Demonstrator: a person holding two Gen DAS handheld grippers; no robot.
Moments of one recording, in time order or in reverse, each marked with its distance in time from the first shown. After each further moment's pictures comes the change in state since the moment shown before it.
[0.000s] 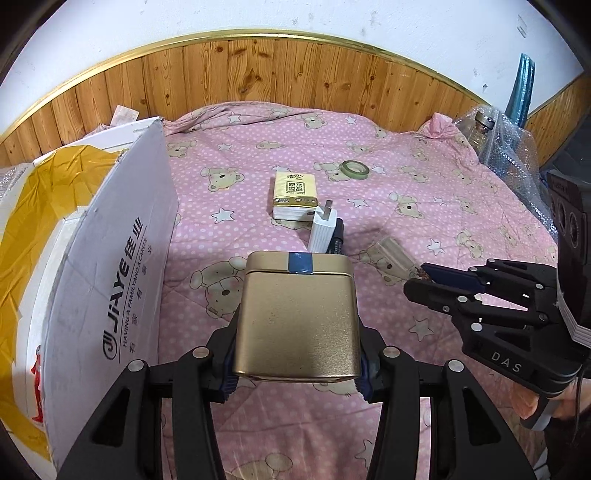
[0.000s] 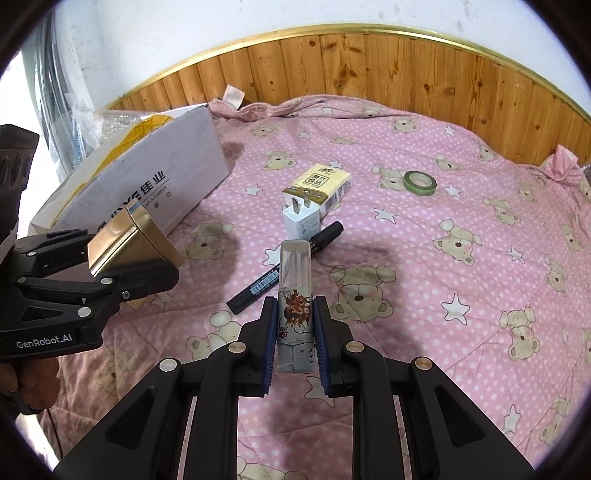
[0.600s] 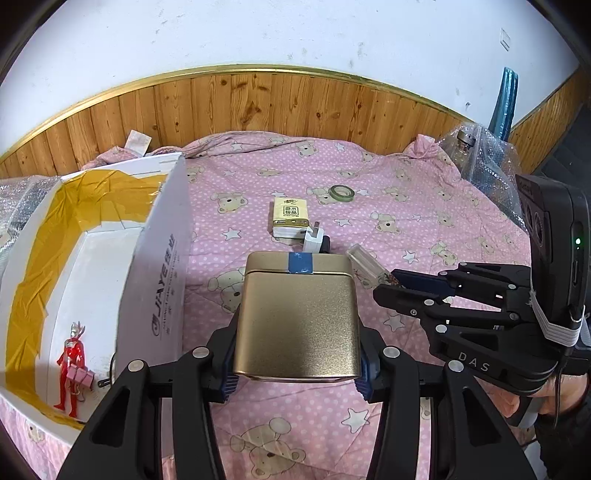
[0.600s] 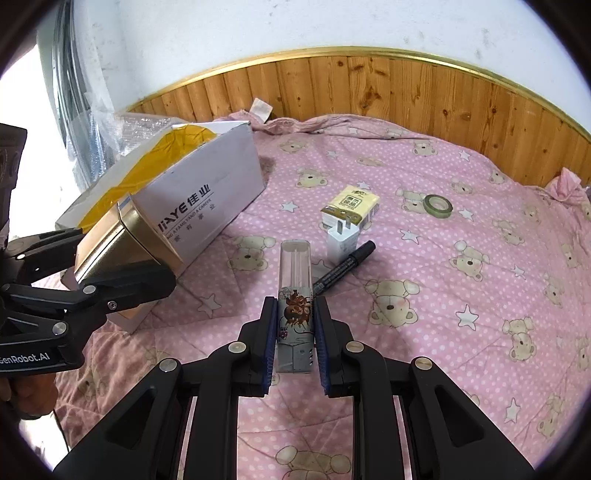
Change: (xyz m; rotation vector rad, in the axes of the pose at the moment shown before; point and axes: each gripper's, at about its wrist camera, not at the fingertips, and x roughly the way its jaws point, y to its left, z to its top) left arm -0.064 0.004 -0.009 0.001 -0.077 -0.020; right arm -0.030 0.042 0.008 -0.046 -0.035 0.024
